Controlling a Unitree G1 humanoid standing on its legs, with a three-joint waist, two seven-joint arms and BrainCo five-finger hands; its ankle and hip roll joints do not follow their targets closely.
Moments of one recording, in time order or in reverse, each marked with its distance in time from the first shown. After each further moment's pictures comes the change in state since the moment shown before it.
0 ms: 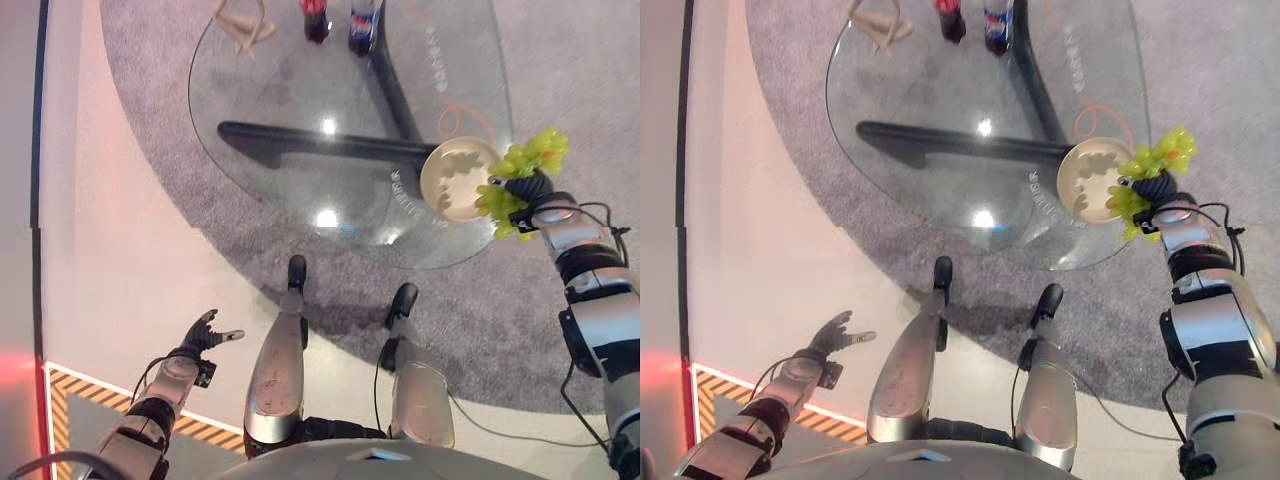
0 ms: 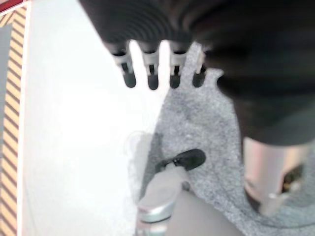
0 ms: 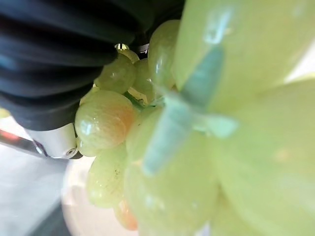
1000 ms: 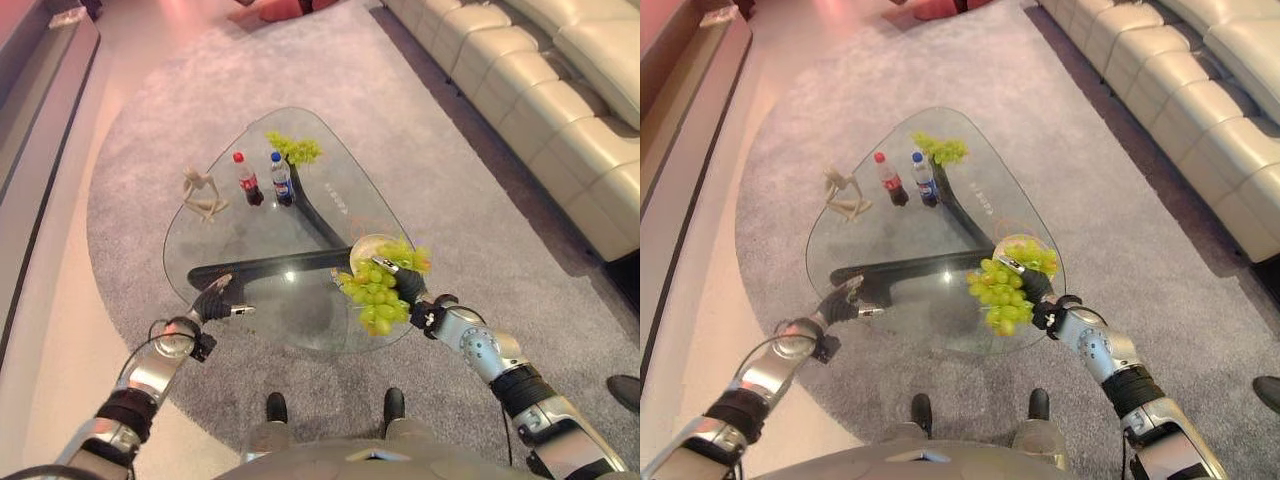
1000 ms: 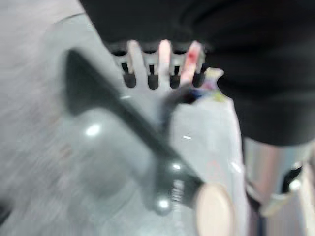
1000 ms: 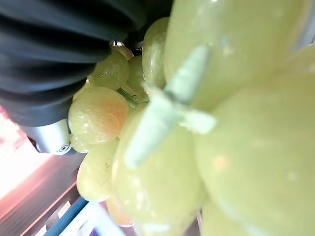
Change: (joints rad) left arm 0.057 0.059 0.014 -0.310 0.000 0.080 -0.120; right arm 0.674 0.246 -0.002 -0.700 0.835 0.146 0.269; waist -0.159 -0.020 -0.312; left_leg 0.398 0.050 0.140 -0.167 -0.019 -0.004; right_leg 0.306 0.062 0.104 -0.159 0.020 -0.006
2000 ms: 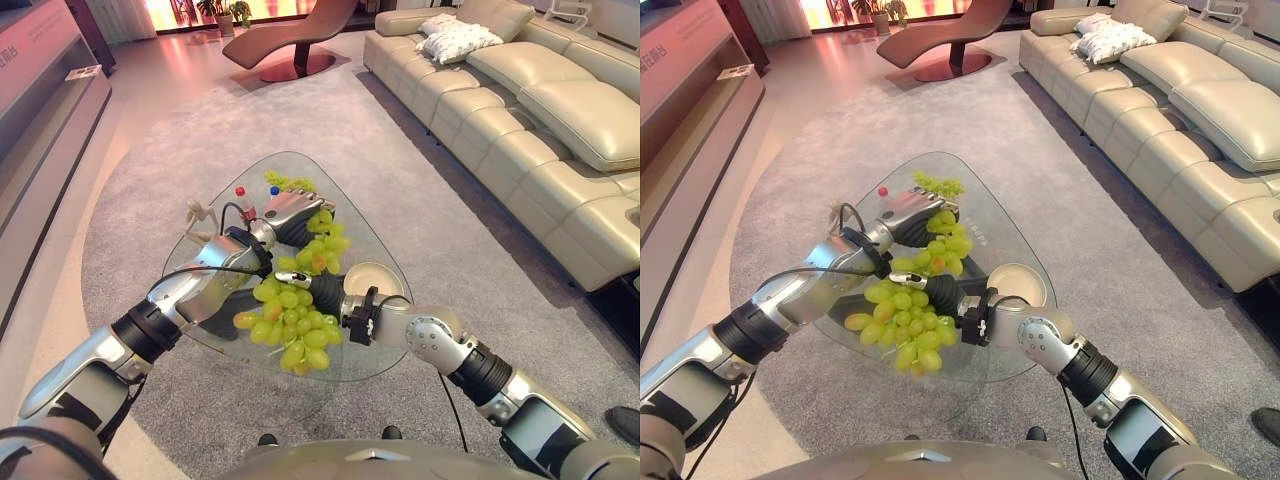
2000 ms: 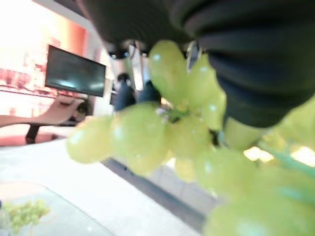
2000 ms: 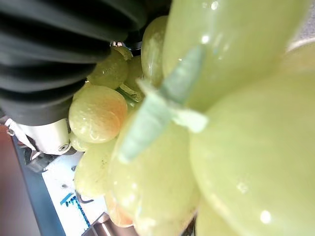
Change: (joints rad) left arm -0.431 0.209 -0.362 -0.665 0.610 0.006 0.092; right arm -0.123 0.139 0.354 -0.427 0.314 0.176 0.048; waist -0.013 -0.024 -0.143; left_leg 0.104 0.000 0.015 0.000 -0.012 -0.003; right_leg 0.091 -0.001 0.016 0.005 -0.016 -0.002
